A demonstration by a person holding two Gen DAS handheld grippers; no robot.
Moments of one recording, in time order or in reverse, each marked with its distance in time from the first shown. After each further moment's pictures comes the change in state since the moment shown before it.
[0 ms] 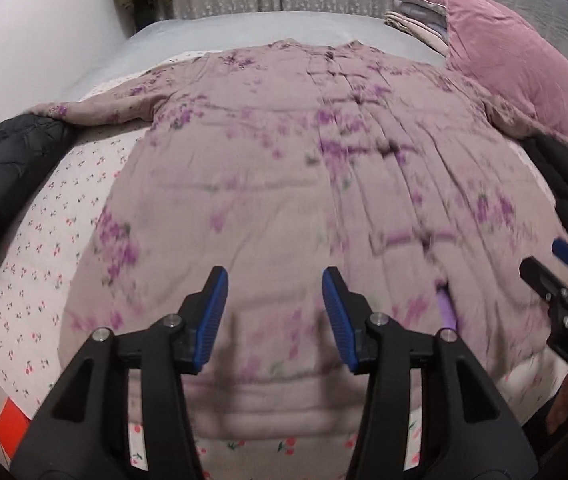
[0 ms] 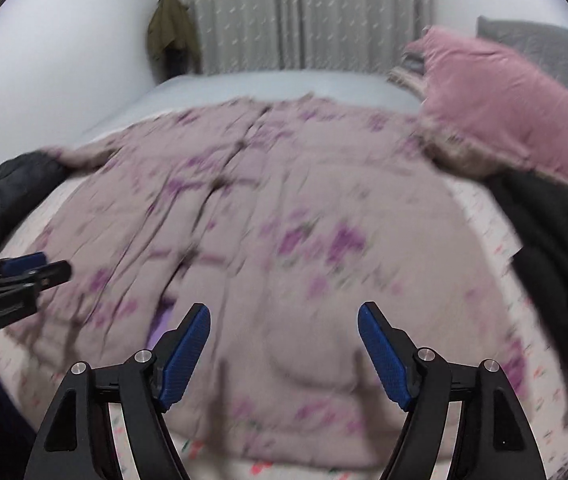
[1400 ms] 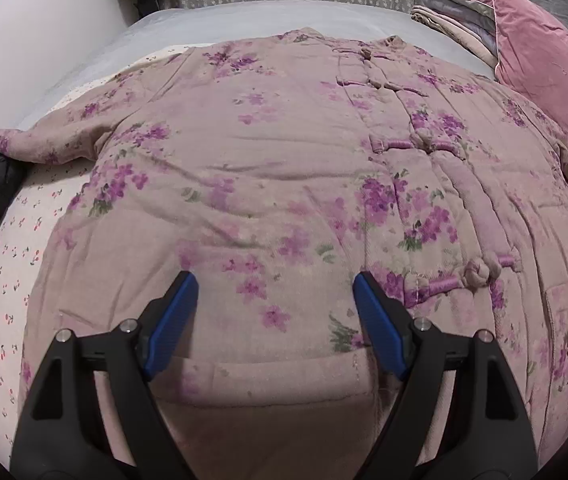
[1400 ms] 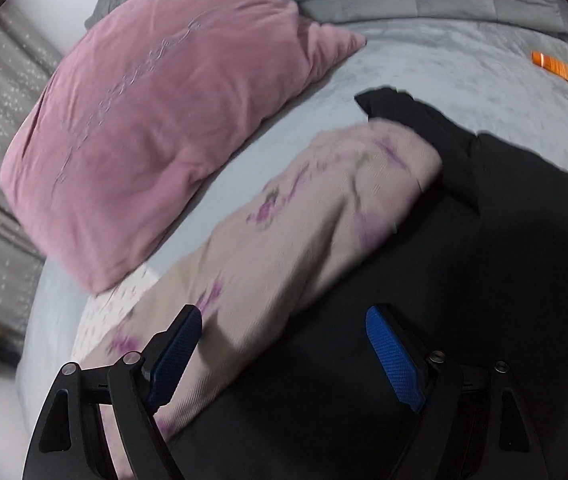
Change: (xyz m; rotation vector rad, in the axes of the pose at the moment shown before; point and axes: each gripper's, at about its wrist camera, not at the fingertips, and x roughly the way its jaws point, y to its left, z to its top) left arm 0.126 -0.006 0.094 -0.018 0.019 0.045; right arm 0.112 -0.481 0.126 1.063 -0.012 -0.416
